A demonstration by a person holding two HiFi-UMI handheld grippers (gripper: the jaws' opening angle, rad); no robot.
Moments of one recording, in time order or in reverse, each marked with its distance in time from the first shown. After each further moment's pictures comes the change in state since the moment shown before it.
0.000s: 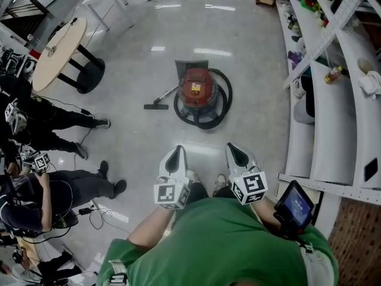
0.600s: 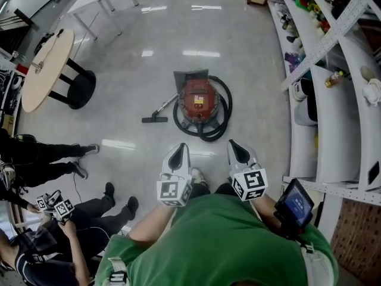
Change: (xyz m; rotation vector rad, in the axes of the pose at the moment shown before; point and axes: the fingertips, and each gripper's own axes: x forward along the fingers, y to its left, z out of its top) left arm 0.100 0.093 0.014 0.011 0.026 -0.122; right arm 0.125 -0.001 0.027 -0.009 0.011 -0.126
